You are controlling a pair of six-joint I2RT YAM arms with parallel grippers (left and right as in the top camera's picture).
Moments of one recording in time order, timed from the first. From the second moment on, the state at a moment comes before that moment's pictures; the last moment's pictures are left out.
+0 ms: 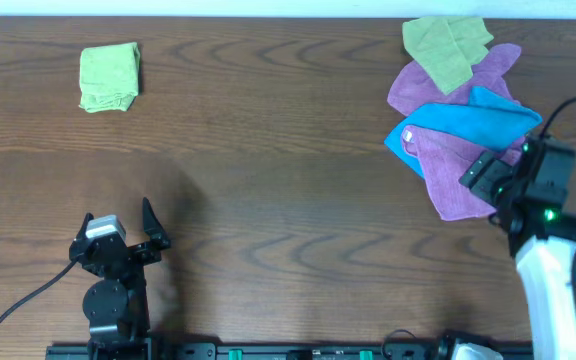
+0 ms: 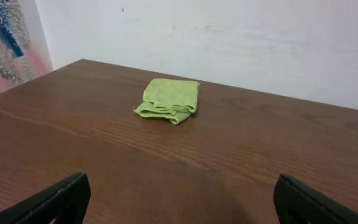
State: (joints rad) left arm 0.08 0.01 0.05 -0.15 -0.15 -0.11; right arm -0.23 1.21 0.84 -0.57 0.08 0.38
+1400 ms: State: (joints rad) left arm 0.08 0.01 0.05 -0.15 -0.15 -0.10; right arm -0.45 1.55 0.73 -0.28 -0.25 0.24
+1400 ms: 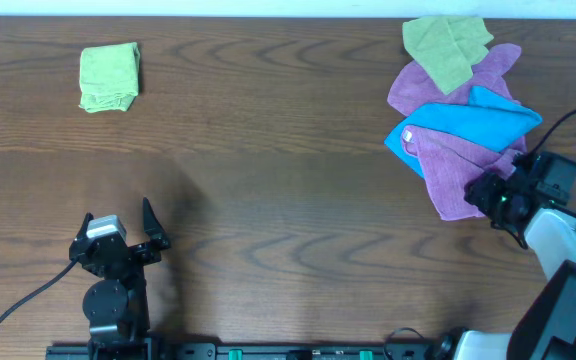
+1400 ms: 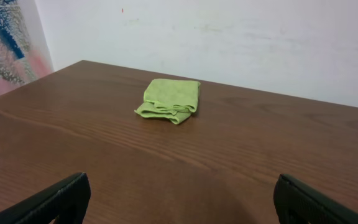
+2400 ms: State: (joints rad) left arm 0.08 0.01 0.05 -0.15 -0.15 -0.10; right arm 0.13 1.47 1.35 -0.45 -0.45 0.24
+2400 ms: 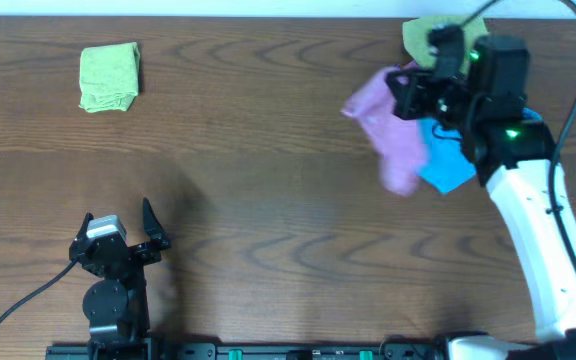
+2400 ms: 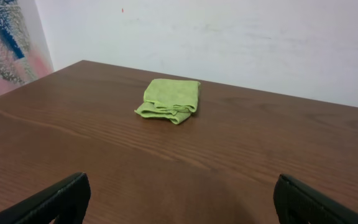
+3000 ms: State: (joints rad) left arm 0.08 0.01 0.05 -0.15 -0.15 -0.10; right arm 0.20 1.79 1.59 -0.32 -0.32 0.23
